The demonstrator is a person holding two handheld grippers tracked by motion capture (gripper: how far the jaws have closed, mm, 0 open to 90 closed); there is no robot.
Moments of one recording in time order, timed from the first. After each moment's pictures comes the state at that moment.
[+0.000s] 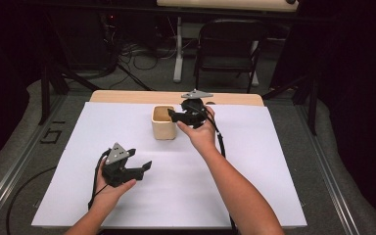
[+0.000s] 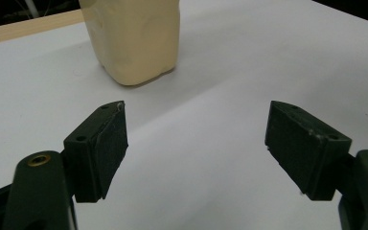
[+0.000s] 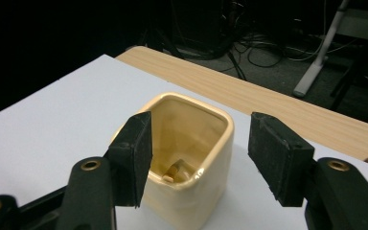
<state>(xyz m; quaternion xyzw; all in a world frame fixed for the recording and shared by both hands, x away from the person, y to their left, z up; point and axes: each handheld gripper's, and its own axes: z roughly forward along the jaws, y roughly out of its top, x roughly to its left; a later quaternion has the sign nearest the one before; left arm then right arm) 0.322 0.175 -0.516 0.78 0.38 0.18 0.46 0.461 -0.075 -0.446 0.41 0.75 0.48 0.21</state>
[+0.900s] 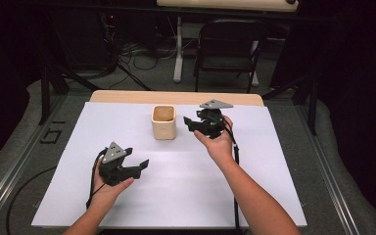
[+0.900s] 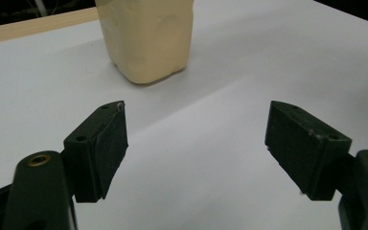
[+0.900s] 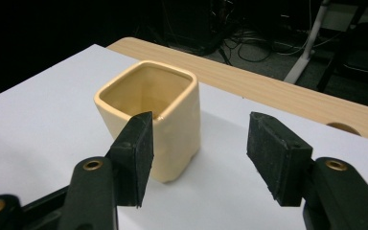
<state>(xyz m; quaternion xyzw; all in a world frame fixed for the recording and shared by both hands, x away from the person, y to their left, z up) 0.324 0.183 -0.514 0.77 0.39 0.19 0.46 0.430 -0.126 -0.452 0.42 0.74 0.48 0.22</state>
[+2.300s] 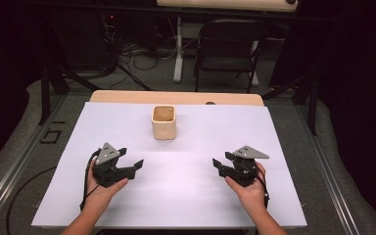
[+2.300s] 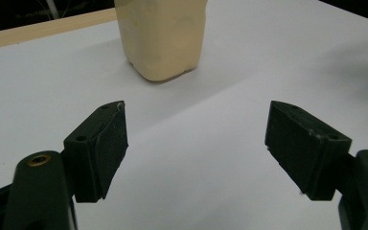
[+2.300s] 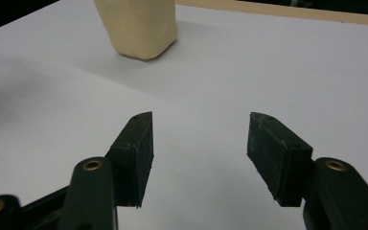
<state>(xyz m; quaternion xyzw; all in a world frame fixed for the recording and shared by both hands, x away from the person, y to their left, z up) 0.316 0.197 -0.510 0.77 0.40 0.20 0.46 0.316 -0.210 -0.516 0.46 0.73 0.46 0.21</state>
